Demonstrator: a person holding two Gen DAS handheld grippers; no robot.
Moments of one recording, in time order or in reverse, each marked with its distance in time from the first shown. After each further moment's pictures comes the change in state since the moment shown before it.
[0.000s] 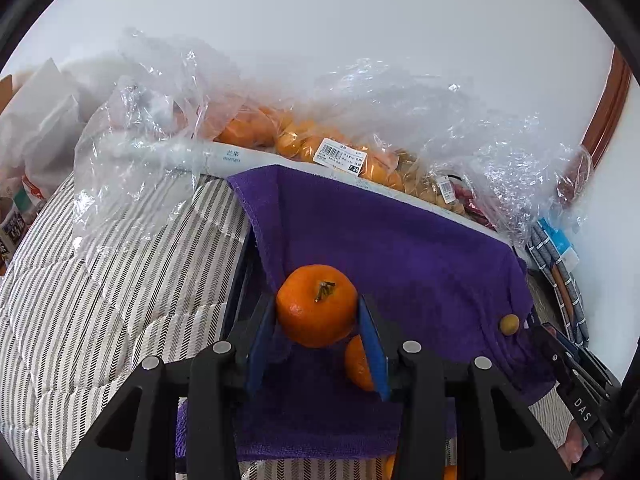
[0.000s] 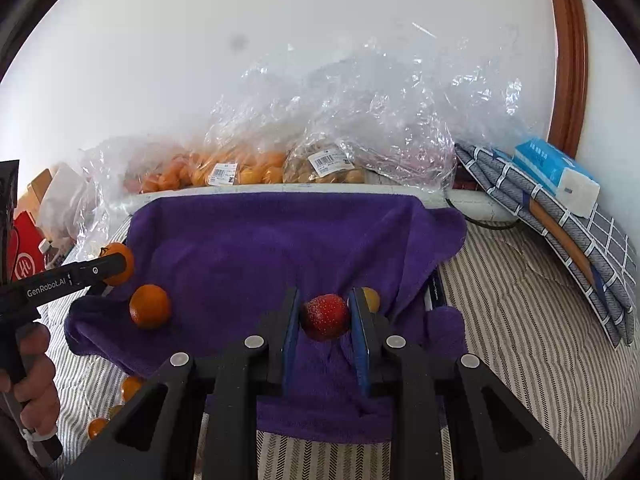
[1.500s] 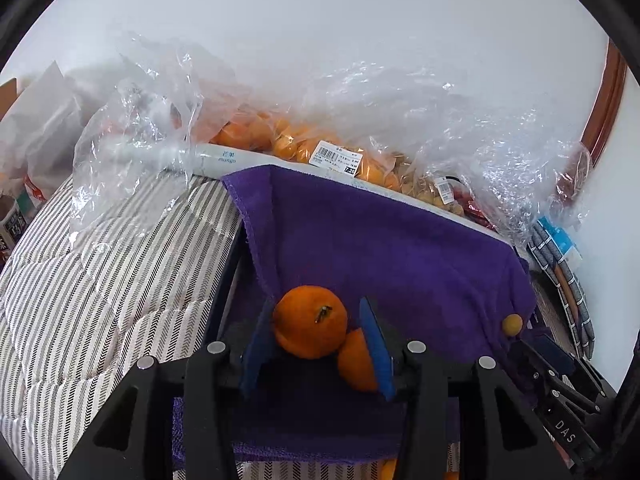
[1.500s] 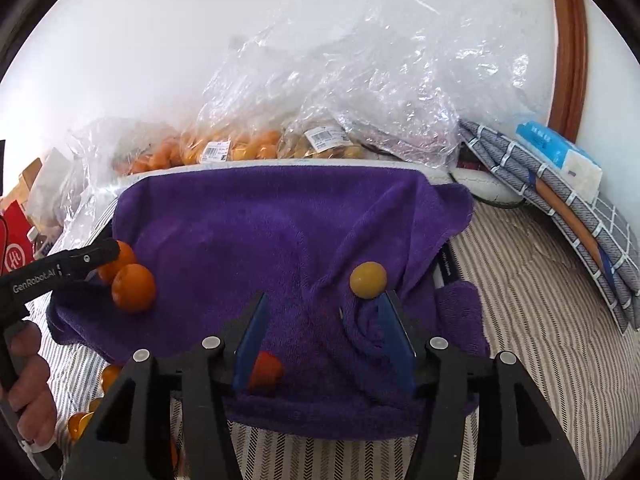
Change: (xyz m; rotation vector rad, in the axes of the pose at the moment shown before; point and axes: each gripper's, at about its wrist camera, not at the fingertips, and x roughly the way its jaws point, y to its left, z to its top) left arm 0.002 -0.006 -0.011 0.004 -0.062 0.000; right arm 0.014 0.004 -0.015 0.002 0.014 -0.030
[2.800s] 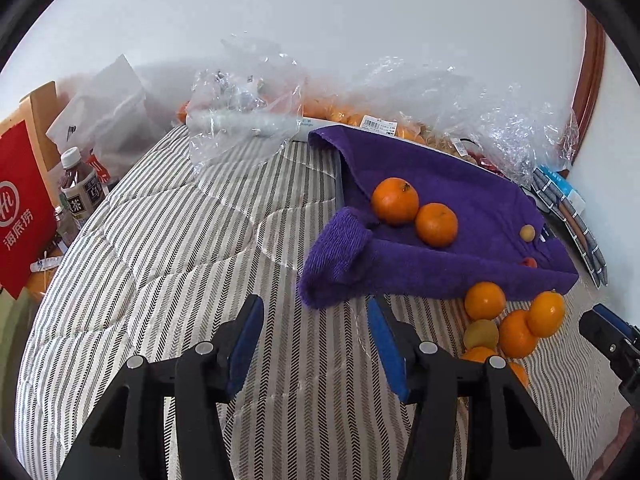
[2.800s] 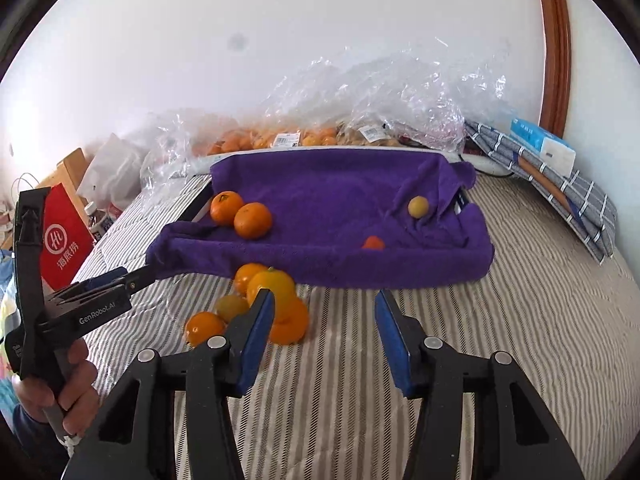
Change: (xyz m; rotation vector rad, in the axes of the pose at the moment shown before) left arm -0.086 0.057 -0.080 0.071 0.009 0.085; right arm -0.111 0.064 -0.066 0.010 0.001 0.064
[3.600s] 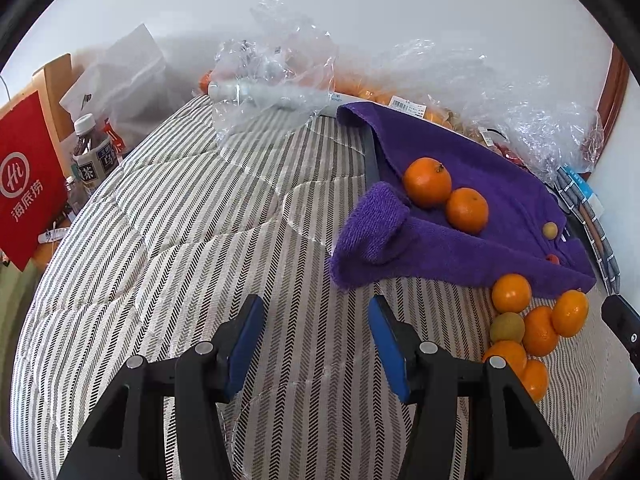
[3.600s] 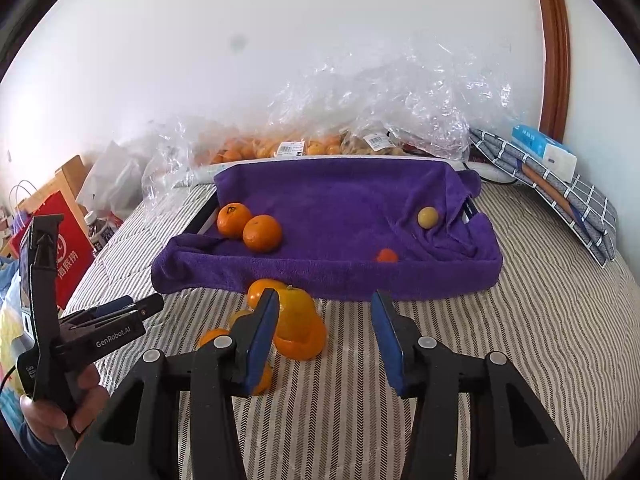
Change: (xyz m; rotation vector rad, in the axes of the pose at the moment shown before) left arm 0.016 0.009 -0.004 -0.059 0.074 0.055; right arm 0.001 0.013 0.008 0.000 -0.032 -0.008
